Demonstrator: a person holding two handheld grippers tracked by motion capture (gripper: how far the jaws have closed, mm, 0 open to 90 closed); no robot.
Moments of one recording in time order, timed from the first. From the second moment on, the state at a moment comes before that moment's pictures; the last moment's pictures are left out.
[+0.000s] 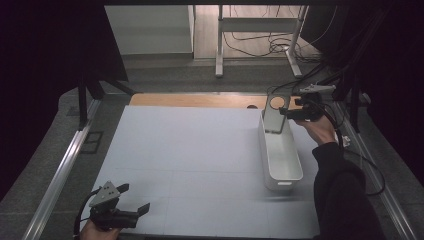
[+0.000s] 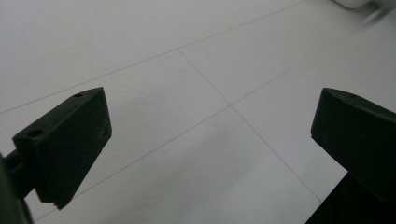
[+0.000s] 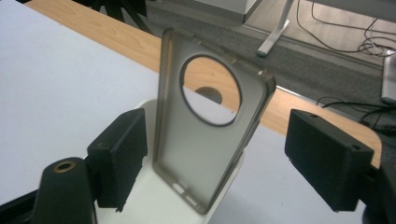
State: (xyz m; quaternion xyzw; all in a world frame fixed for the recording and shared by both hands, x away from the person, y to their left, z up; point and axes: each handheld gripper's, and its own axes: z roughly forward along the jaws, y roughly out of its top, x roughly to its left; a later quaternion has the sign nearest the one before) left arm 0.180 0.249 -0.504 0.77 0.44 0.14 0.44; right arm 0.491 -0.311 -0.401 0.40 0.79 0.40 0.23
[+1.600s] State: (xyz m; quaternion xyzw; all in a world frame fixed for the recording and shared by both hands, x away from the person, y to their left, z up) left arm 0.180 0.249 -0.505 0.78 0.43 0.13 0.44; right arm 0.355 -0.300 -0.411 0.42 0.80 0.39 0.18
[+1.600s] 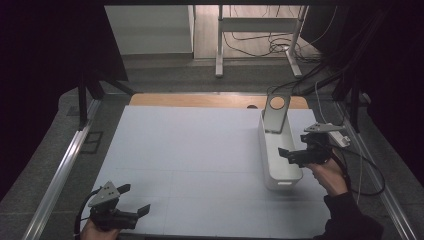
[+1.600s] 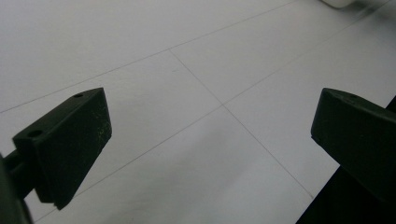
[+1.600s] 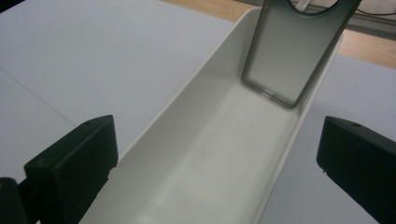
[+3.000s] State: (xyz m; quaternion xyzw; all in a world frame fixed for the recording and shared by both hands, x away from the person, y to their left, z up) left arm 0.181 0.252 -0.505 0.77 0.44 0.13 0.44; right arm 0.256 -0.324 -0.440 0.44 0.79 0.39 0.18
